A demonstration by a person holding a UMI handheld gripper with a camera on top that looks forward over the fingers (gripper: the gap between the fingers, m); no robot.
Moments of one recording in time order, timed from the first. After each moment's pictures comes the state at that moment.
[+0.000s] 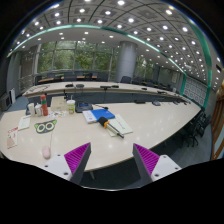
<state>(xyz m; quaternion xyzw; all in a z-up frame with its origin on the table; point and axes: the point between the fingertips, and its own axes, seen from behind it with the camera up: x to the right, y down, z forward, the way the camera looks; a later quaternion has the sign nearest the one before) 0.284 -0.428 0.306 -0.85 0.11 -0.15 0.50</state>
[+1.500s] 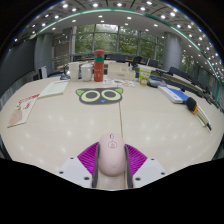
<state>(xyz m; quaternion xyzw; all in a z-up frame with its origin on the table) -0.049 -0.192 -0.011 -0.89 -0.06 -0.02 0.44</state>
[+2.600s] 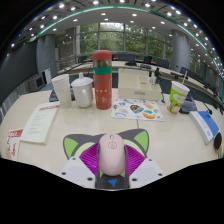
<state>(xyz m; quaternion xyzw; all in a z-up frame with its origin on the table) -0.123 0.096 0.006 -0.90 -0.08 0.03 0.44</state>
